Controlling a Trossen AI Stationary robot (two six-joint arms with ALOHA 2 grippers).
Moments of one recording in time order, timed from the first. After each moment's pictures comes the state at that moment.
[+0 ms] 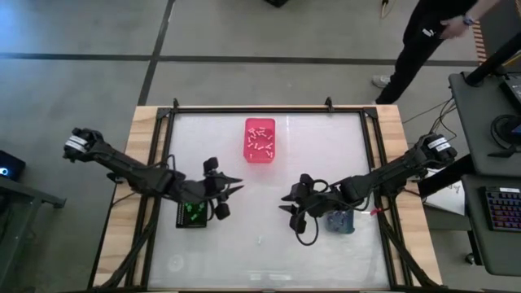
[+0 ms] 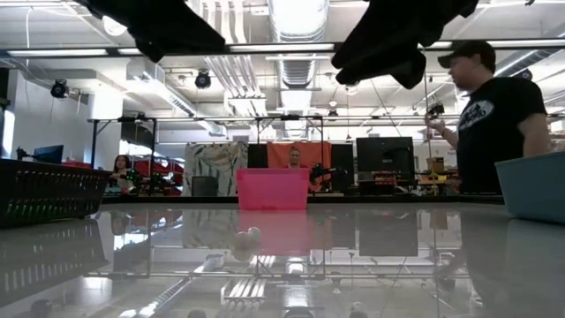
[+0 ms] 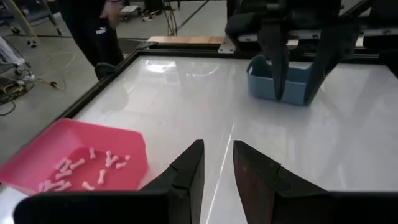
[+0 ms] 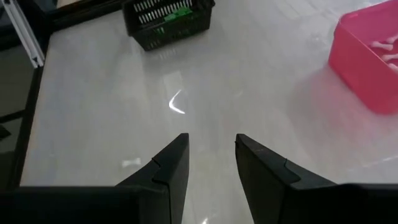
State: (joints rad) left arm -0.38 1.21 0.71 0.08 -0.65 -0.20; right arm 0.38 1.50 0.94 -0.12 0.38 0.56
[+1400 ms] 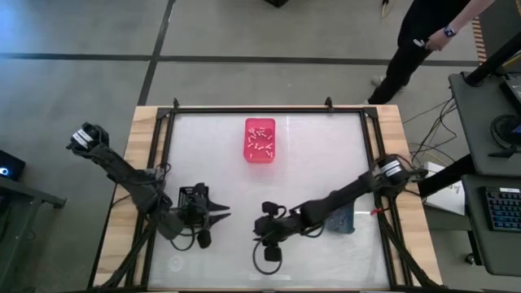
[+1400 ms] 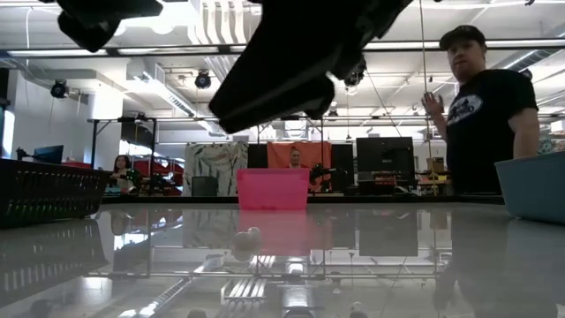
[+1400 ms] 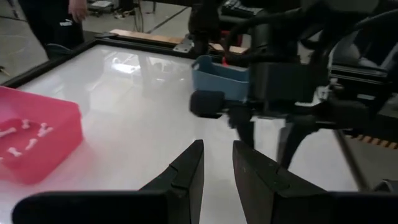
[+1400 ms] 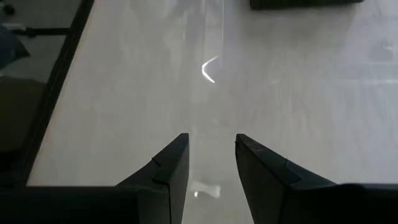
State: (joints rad) left arm -0.73 1.22 0.67 0.08 -0.86 -0.50; right arm 0.41 1.99 1.35 -0.10 0.16 0.33
